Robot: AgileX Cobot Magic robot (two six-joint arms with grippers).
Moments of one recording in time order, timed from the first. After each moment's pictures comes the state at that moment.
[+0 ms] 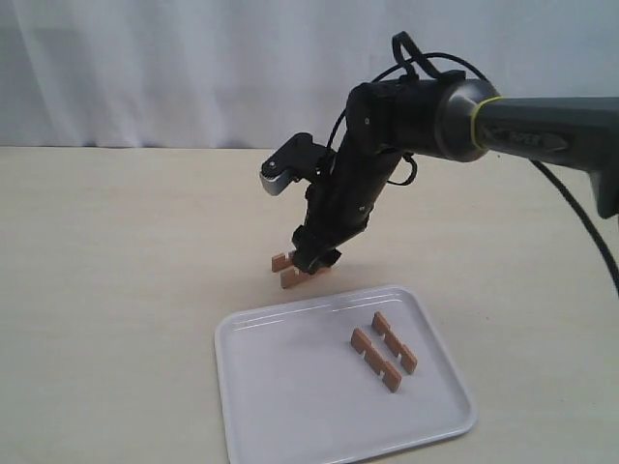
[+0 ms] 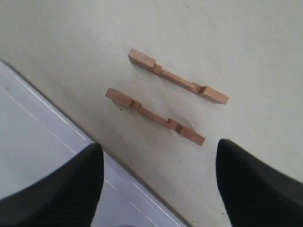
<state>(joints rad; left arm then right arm) -0.08 0.00 0.00 0.05 0.36 -0.10 0.32 2.18 -1.71 0.08 0.88 -0.55</state>
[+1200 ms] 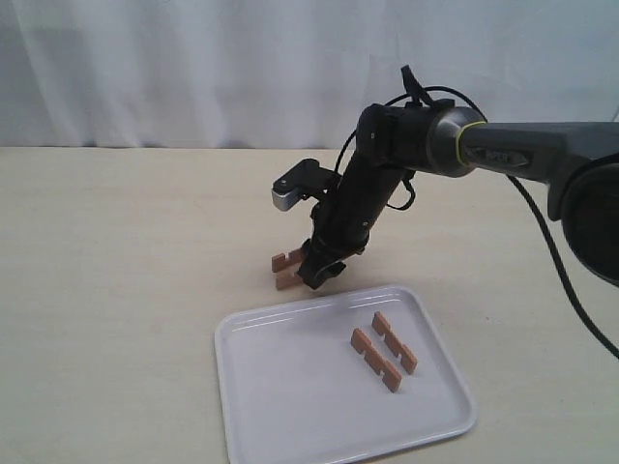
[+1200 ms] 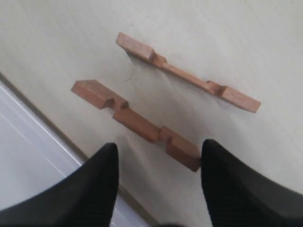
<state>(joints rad) -0.08 0.00 0.00 0.05 0.36 -0.10 0.25 2.32 -1.80 0.25 0.94 -0.69</state>
